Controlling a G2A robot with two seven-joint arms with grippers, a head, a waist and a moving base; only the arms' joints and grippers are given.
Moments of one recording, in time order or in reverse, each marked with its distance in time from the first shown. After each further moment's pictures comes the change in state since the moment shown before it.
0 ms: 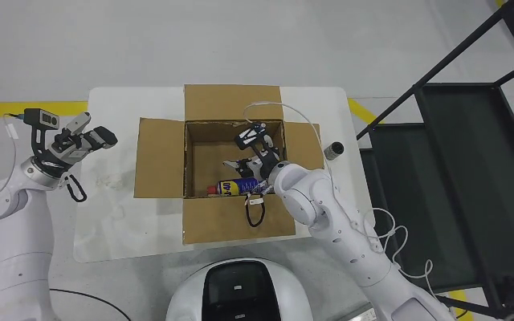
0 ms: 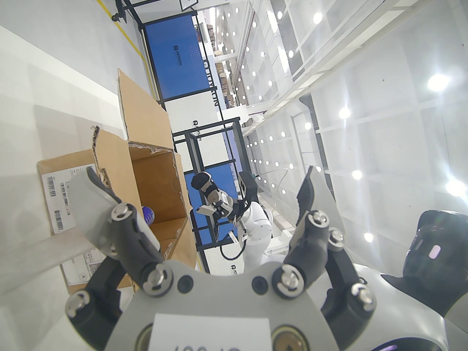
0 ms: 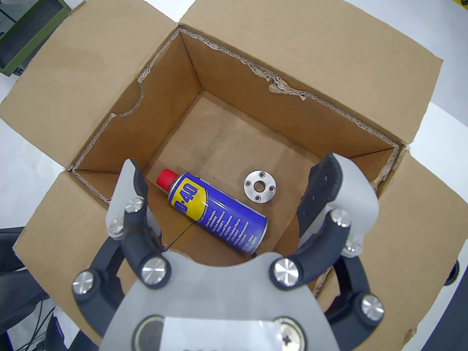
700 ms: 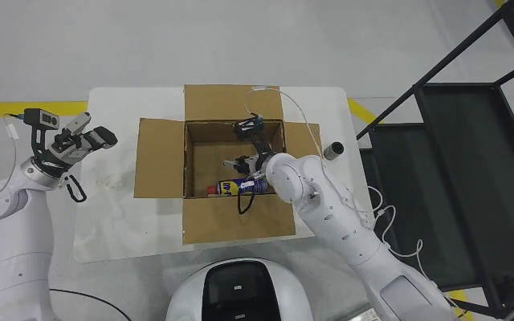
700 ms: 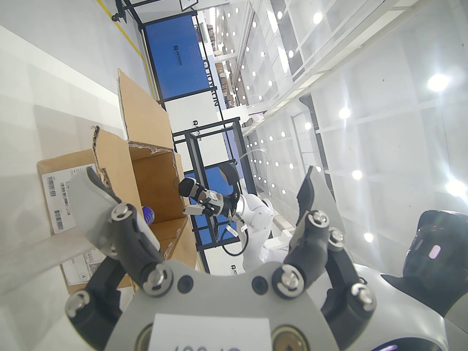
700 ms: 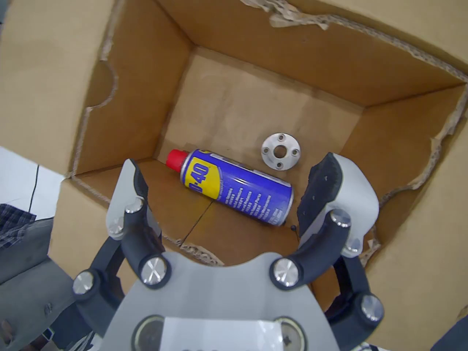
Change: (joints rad) left arm 0.000 0.000 0.000 0.000 0.000 0.000 0.000; right arm 0.180 -0.046 -0.063 0.185 0.156 0.273 0.269
